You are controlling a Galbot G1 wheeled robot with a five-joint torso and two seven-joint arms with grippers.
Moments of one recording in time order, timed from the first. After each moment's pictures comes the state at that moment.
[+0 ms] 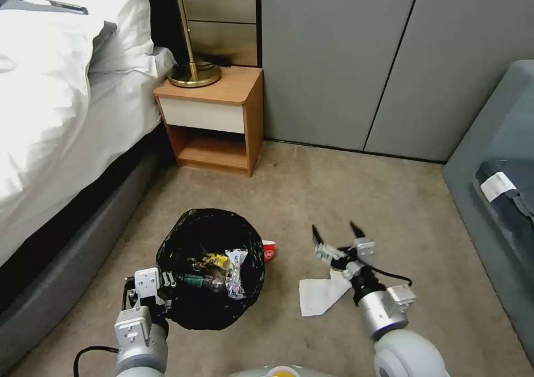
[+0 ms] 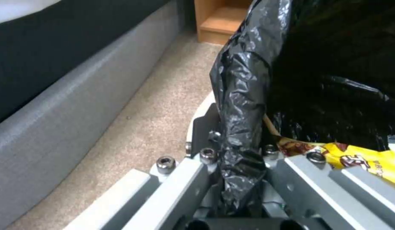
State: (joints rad) left arm 1.88 -1.45 -0.49 -2.36 -0.11 0.34 -0.38; right arm -1.61 1.19 0.26 2.08 0.37 -0.19 0.16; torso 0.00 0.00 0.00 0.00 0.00
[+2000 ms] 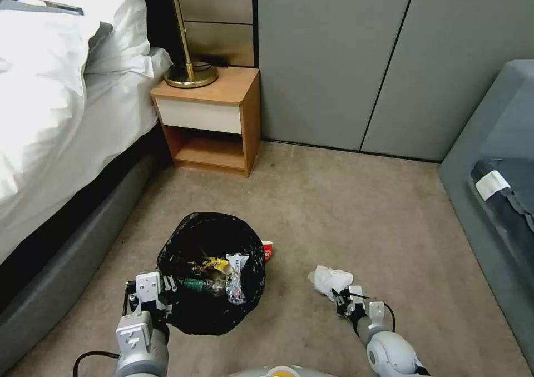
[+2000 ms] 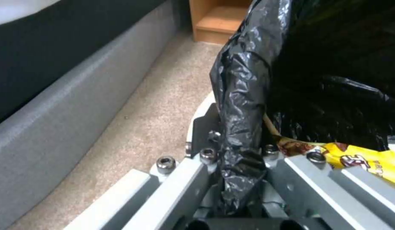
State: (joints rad) left arm 1.91 -1.46 -0.48 -2.37 -0.08 0.33 -0.38; right arm -1.30 1.27 0.26 1.28 0.43 -0.18 -0.01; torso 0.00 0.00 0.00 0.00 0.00
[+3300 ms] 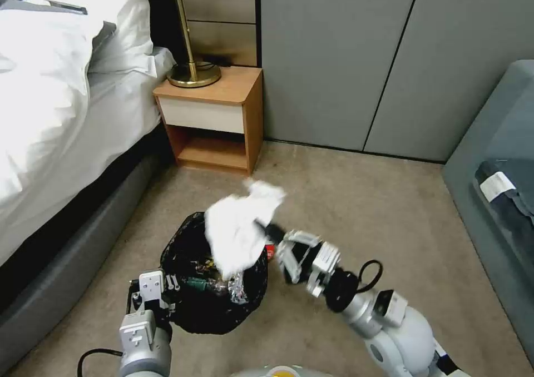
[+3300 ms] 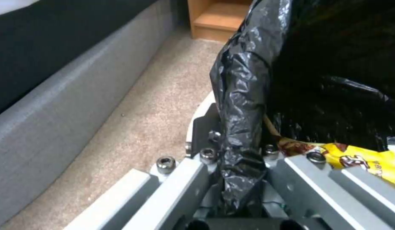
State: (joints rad) left arm 1.89 -1.46 -0.46 -2.34 -0.09 0.33 -0.38; right arm -1.42 1.13 0.12 2.08 0.26 0.32 -0.55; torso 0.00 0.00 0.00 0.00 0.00
